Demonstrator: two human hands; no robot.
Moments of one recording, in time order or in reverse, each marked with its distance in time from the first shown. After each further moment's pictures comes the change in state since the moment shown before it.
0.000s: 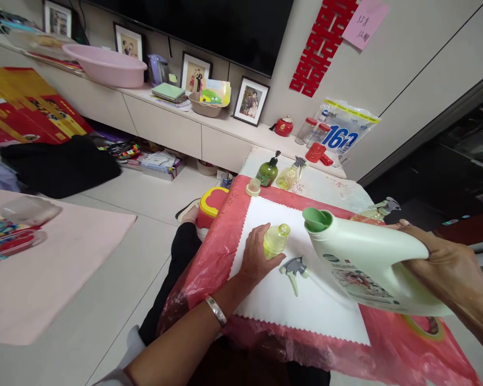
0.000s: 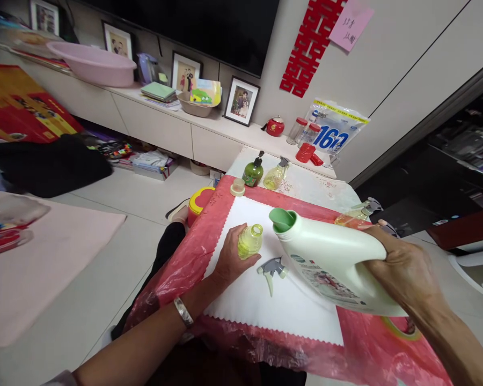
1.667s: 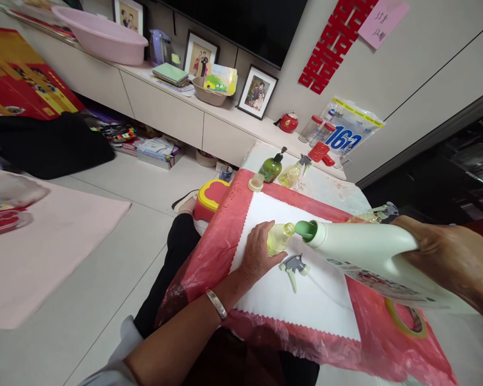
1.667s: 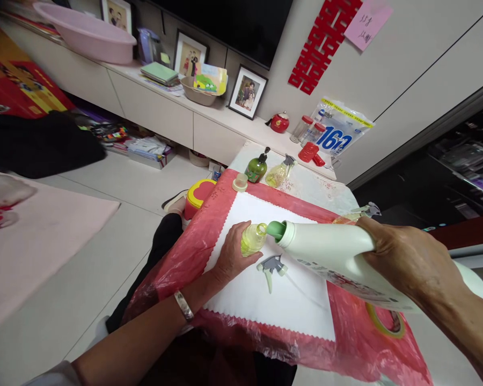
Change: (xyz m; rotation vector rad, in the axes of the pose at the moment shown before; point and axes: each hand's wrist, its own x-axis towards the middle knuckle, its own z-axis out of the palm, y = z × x) left_hand 0.002 -0.005 0.002 0.021 -0.010 0.074; right_hand 0.019 -0.058 -0.038 -0.683 -0.287 -0.196
